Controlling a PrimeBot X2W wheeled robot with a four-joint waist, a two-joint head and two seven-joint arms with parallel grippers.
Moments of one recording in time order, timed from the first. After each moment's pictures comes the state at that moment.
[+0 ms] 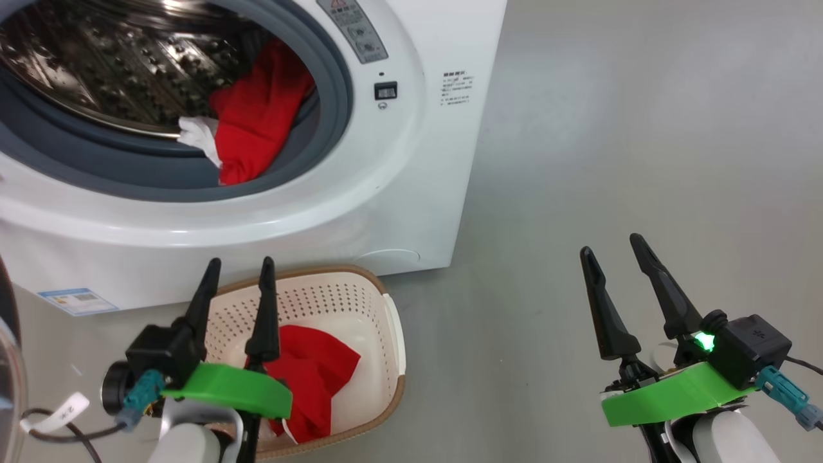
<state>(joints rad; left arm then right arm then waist) -0.31 0.11 -0.19 0.31 -0.36 0.08 -0.25 -0.10 -0.05 0.10 0.06 0.33 0.12 -0.26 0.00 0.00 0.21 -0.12</state>
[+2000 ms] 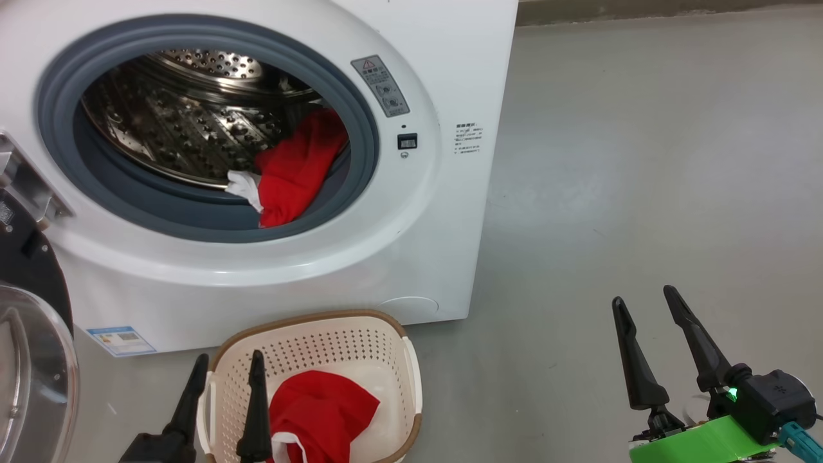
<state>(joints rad) 0.02 0.12 -0.16 0.06 -0.30 0.16 -0.23 0.06 -0.04 0.02 -0.01 0.24 0.12 -0.26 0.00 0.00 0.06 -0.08</state>
